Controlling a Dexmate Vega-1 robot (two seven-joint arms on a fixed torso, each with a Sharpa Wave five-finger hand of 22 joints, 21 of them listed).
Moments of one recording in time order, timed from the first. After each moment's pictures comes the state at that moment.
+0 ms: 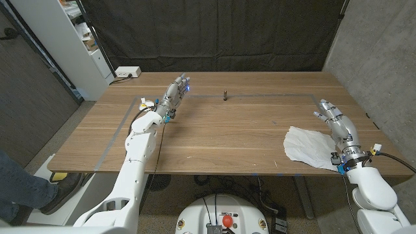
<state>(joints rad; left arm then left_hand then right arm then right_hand) 0.86 0.05 -0.12 -1.38 -0.16 -0.03 -0.47 0.27 0.01 0.33 -0.01 0.18 0.05 0.10 0.19 0.17 -0.08 0.04 0.21 0.20 -0.17 0.05 0.19 0.18 -0.17 0.01 0.30 0.17 -1.58 -0.21 0.33 -1.90 0.11 0.40 0.11 0.43 -0.03 0.19 0.06 0.27 0.14 0.05 0.20 0.20 0.10 0.08 0.25 0.19 0.03 0.02 0.25 0.24 0.24 -0.03 0.41 0.16</state>
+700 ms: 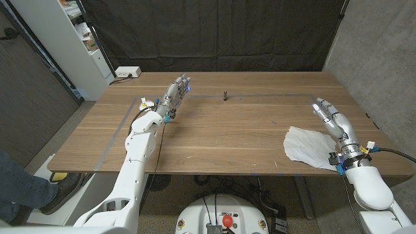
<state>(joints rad) 0.86 0.05 -0.12 -1.38 -0.16 -0.02 -0.47 0.26 0.02 0.33 -0.01 0.18 0.05 0.10 0.19 0.17 -0.08 0.04 0.21 0.20 -0.17 0.05 0.19 0.18 -0.17 0.01 0.30 0.17 -1.59 -0.20 0.33 -1.95 -0.15 0.41 0.02 0.43 -0.03 0.19 0.06 0.28 0.14 0.05 0.20 0.20 0.10 0.08 0.25 0.19 0.03 0.02 0.24 0.24 0.24 -0.03 0.39 0.16</state>
